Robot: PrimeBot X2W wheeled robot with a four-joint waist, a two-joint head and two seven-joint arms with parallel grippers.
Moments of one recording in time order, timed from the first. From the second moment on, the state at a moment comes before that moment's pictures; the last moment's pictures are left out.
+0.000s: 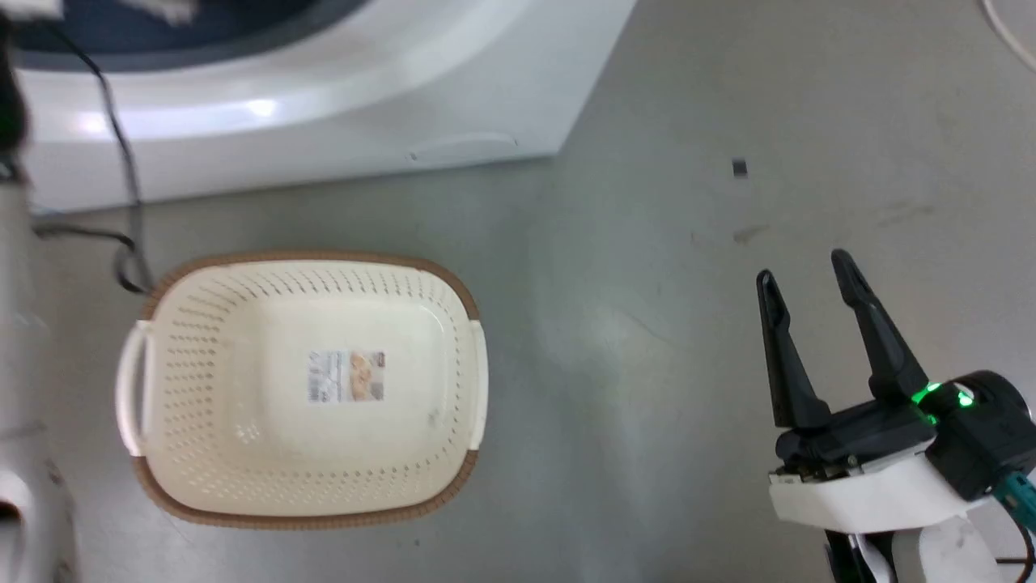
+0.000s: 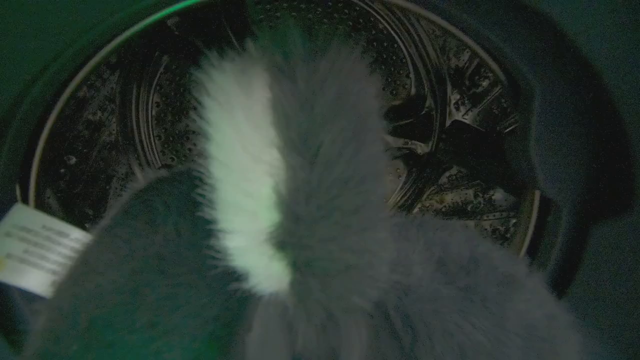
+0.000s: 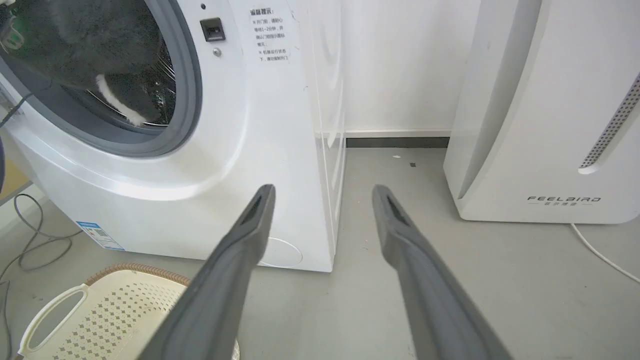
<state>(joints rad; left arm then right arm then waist) -1.08 0.40 -0.02 0.44 -0.54 -0.06 -0.17 -0.13 -0.05 0.11 -0.14 0.14 0.13 -0.26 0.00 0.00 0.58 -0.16</state>
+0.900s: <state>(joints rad) -1.59 0.55 -0.27 1.02 -0.34 -0.12 -0.07 -0.22 -0.05 0.16 -0.18 0.21 0.13 -0.26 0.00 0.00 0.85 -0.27</state>
